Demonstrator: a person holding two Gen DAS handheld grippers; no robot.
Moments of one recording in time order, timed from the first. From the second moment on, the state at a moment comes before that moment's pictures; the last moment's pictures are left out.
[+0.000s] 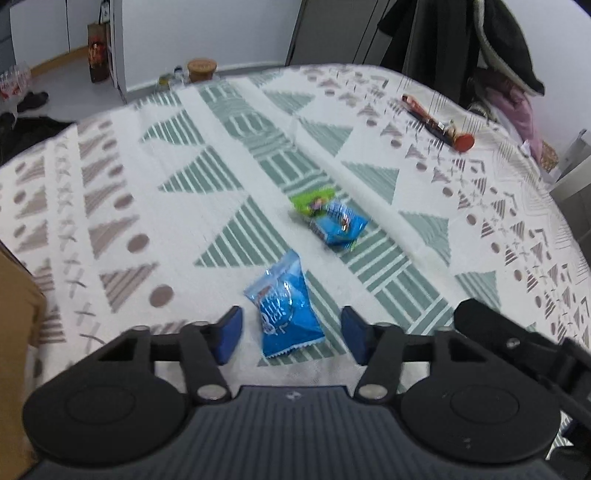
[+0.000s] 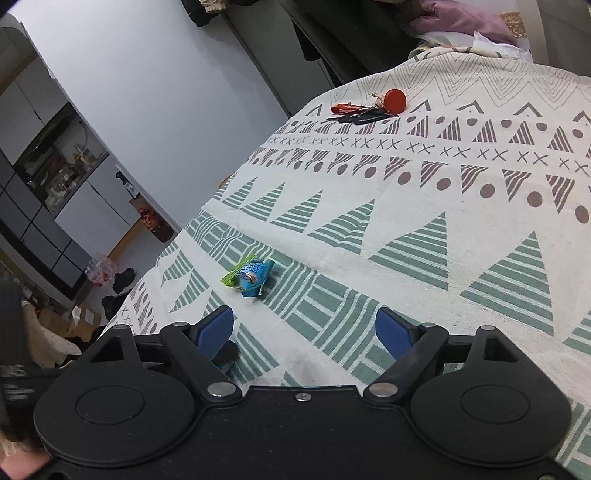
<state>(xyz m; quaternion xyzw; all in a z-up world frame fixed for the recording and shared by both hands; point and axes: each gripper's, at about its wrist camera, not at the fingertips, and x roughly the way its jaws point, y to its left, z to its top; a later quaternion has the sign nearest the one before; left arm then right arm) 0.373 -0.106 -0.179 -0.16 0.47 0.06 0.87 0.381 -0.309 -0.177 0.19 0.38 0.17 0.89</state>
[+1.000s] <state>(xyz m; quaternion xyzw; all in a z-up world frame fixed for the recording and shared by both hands) 0.371 -0.046 -0.153 -0.16 0.43 0.09 0.88 0.429 -0.237 -0.193 0.12 0.37 0.20 0.90</state>
